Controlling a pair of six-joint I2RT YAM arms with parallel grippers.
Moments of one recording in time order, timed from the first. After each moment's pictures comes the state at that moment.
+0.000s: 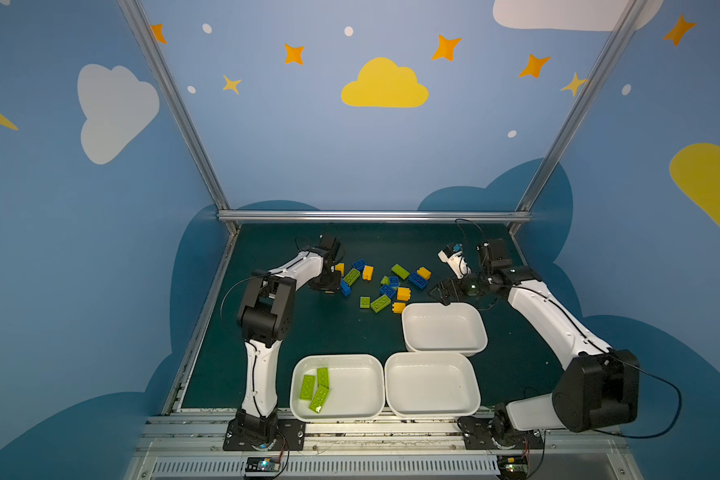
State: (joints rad) left arm -0.29 2.14 1.57 -0.73 -0.06 -0.23; right arm 0.22 1.43 1.16 -0.71 -0.51 -0.23
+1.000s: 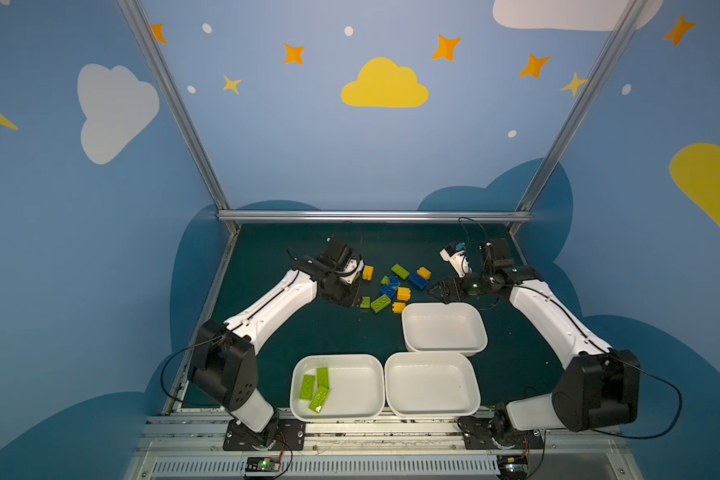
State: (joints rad) left arm -0.56 1.58 1.32 -0.85 0.27 -0.18; right arm 0.20 1.43 1.16 -0.71 -0.59 -0.18
